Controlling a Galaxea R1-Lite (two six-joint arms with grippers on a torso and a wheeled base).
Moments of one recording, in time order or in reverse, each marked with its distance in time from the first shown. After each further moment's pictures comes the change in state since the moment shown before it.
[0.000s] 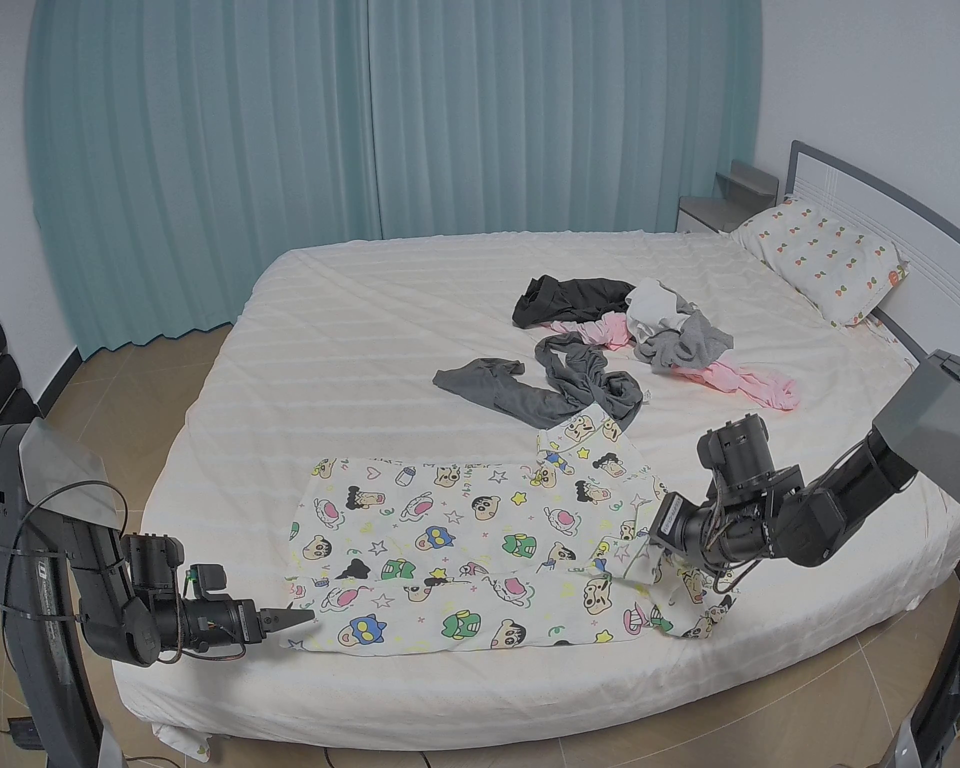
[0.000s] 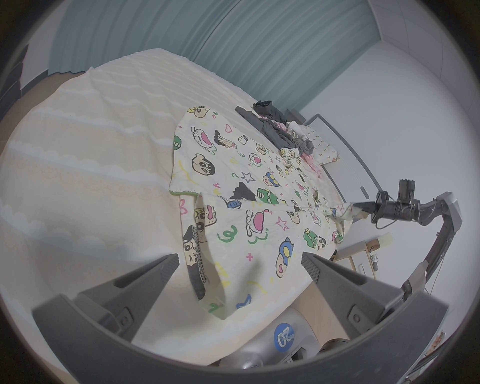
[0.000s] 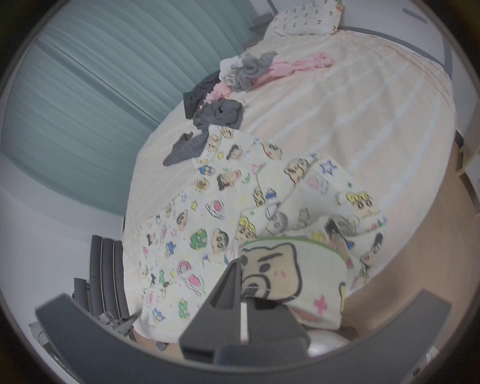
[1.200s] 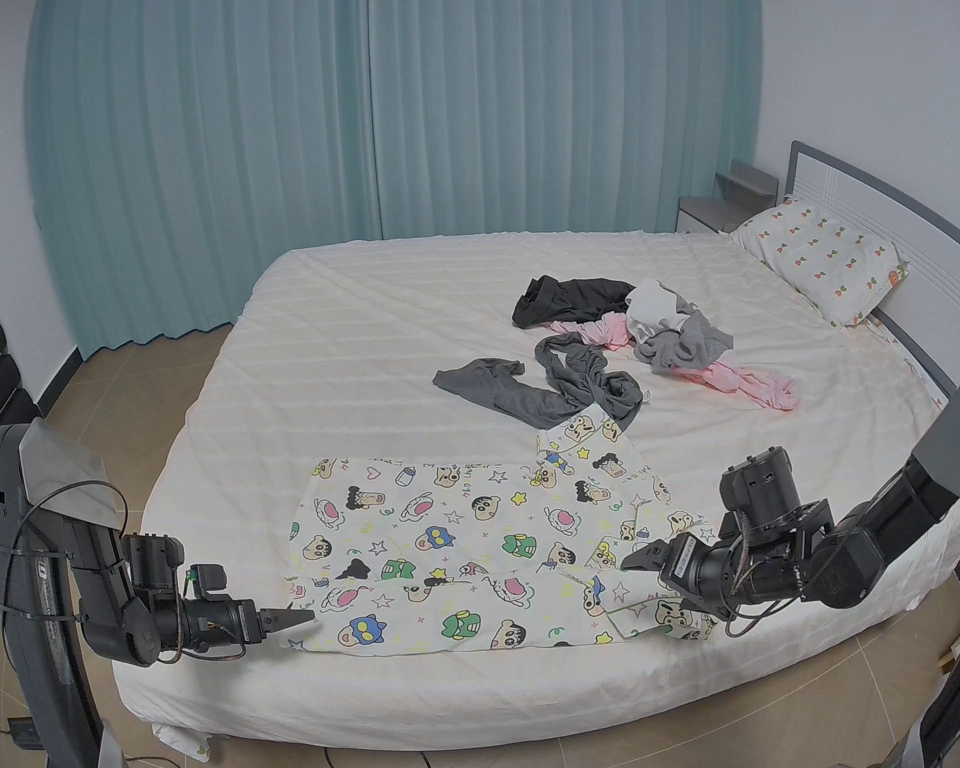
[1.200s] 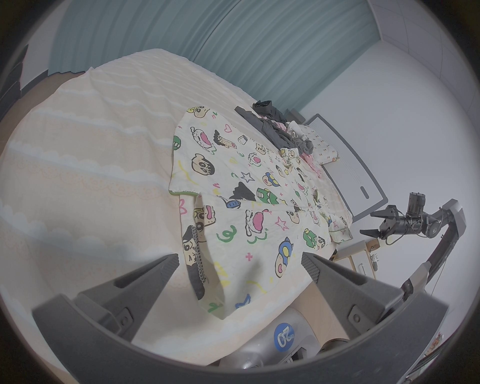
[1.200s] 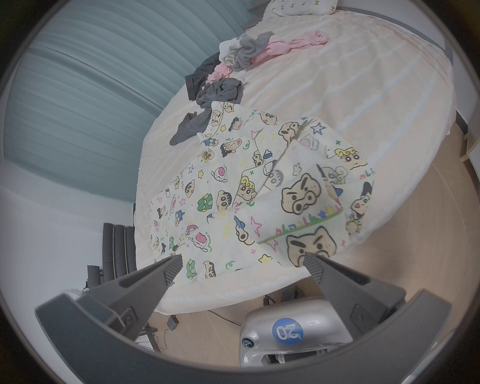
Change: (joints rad) left arm 0.000 0.000 0.000 0.000 0.000 0.000; right arm 0.045 -0.090 0.155 -0.047 0.094 0.042
